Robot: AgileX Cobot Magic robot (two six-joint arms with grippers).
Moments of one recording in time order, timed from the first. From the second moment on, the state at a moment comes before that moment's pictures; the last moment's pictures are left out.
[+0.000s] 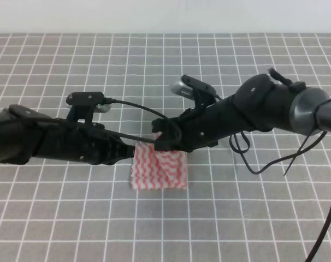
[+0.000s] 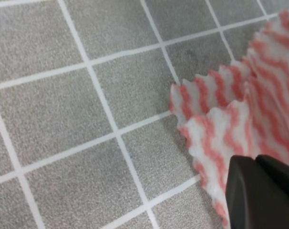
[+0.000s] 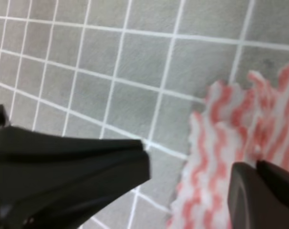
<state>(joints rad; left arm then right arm) -0.30 1.78 -0.96 -1.22 0.46 1.15 0.52 2.04 -1.43 1.01 0.61 -0.39</state>
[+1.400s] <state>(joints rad) -0.30 1.78 -0.96 -1.22 0.44 1.15 0.54 2.10 -1.47 1.06 0.63 -0.40</state>
